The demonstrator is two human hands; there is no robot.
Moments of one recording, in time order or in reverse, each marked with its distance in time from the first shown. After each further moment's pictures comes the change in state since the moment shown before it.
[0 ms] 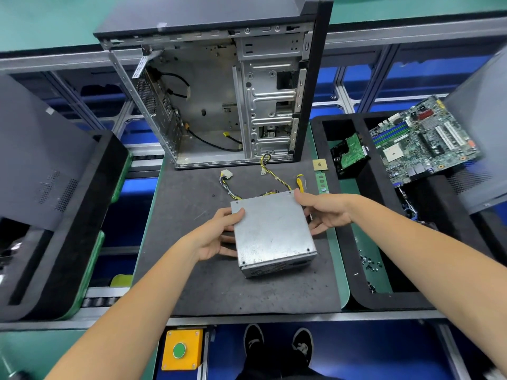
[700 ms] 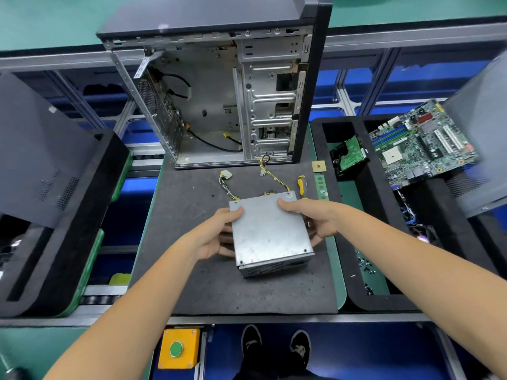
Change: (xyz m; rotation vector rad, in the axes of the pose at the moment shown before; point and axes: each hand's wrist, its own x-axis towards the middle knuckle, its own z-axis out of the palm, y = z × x) left_hand -0.003 0.005 0.007 -0.007 0.049 -0.021; right_hand -0.003 -0.002 0.031 -0.005 0.134 0.085
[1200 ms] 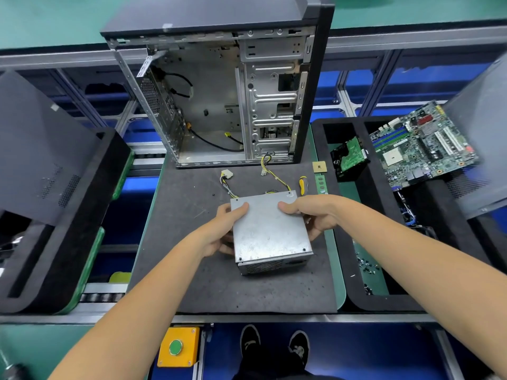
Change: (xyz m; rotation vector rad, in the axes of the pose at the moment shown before) left_hand -0.004 0.007 0.016 0.130 0.097 0.001; right_hand -0.014 -0.016 0.003 -0.051 -0.017 0.006
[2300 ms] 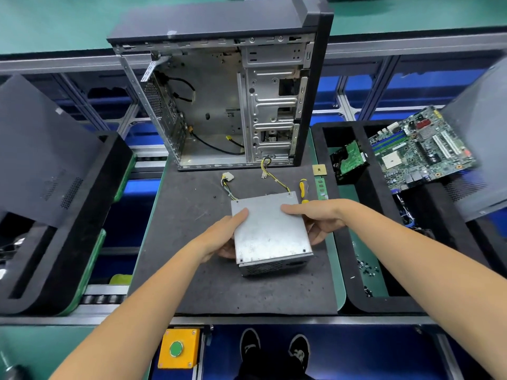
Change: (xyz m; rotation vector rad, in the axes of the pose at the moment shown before) left_hand -0.006 -0.010 -0.003 0.170 -0.062 0.085; right_hand 0.001 0.010 -0.015 -0.225 -0.059 -0.037
